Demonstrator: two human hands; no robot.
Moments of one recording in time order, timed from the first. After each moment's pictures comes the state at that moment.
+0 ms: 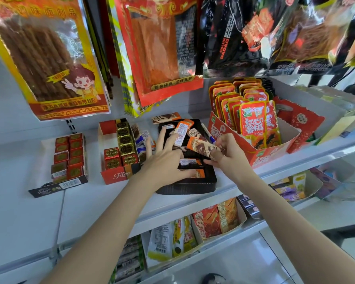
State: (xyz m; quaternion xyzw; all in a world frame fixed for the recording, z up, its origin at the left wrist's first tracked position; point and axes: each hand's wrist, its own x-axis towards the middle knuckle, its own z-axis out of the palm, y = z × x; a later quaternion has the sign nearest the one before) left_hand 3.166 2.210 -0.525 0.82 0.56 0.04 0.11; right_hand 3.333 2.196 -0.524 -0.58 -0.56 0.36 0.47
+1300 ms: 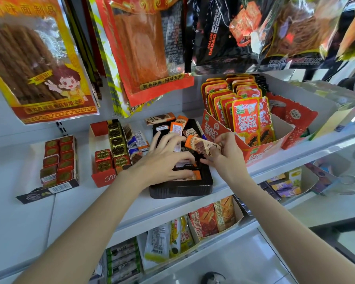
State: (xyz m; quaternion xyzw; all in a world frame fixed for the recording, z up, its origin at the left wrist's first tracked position) left_hand 3.162 2.225 -0.531 0.91 0.41 0.07 0.06; right_hand 3.336 2.196 -0.534 -0.59 -0.52 0.34 0.51
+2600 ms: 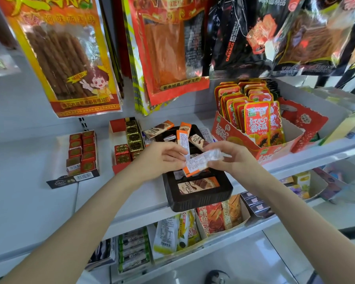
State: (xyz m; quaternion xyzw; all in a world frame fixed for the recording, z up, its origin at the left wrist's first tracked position) left_hand 3.129 2.182 -0.499 0.69 0.47 0.29 0.46; right_hand 3.337 2.162 -0.500 -0.52 -0.61 0.47 0.38
